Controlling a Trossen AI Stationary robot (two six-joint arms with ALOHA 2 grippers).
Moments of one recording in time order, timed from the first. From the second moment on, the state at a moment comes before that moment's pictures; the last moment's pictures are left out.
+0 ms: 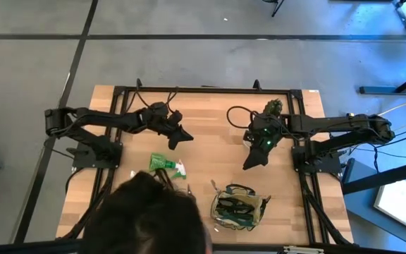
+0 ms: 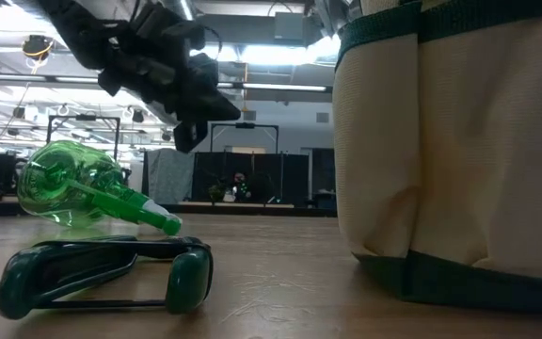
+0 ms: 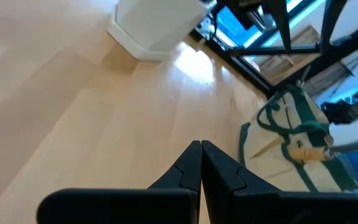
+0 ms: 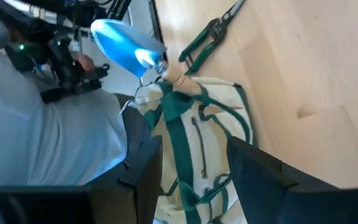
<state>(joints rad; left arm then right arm) 0.34 1.36 0.59 0.34 0.47 -0.52 -0.06 1.16 0.81 -0.42 -0.70 0.78</state>
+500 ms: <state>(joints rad) 0.38 1.48 0.59 0.51 0.94 -0.70 -0.02 1.16 0.81 -0.41 -0.68 0.69</state>
